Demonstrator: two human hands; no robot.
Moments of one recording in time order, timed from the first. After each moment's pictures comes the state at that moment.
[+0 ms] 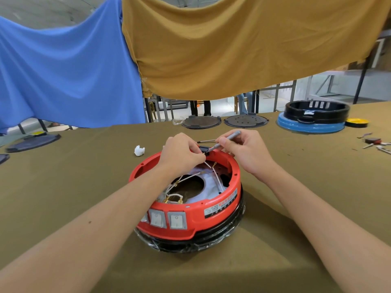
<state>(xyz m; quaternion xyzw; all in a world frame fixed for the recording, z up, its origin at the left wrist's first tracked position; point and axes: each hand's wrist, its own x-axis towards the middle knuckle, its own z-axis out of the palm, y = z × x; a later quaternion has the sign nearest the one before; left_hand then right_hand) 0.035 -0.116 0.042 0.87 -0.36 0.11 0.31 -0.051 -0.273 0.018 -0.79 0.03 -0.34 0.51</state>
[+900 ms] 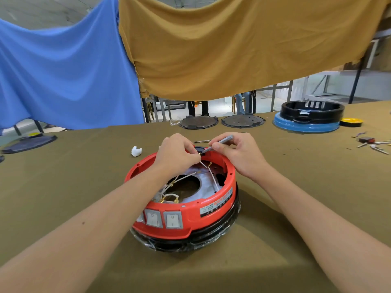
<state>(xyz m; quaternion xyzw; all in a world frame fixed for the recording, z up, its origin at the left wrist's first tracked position) 0.037 -0.114 0.040 0.87 -0.36 0.11 0.31 -0.051 -0.272 0.015 -0.82 0.00 -0.34 0.45</state>
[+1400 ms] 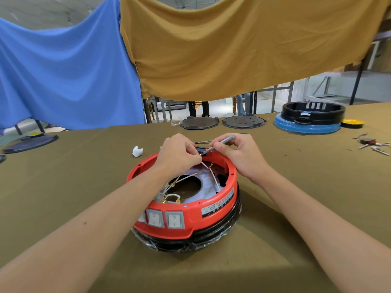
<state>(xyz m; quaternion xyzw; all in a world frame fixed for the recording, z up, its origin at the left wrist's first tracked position) 0.033 -0.112 0.043 0.87 -0.37 0.11 0.32 -0.051 -0.269 0.013 -0.81 0.01 -0.33 0.48</state>
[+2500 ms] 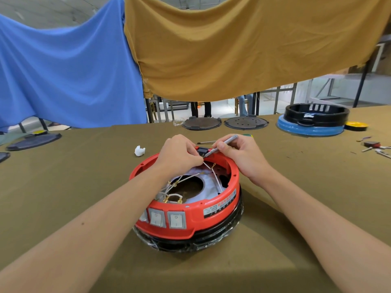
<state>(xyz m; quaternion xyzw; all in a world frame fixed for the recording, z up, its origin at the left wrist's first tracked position) 0.040 -0.109 0.044 0.87 -0.38 0.09 0.30 -0.049 -0.271 0.011 -0.78 0.00 -0.30 0.55</state>
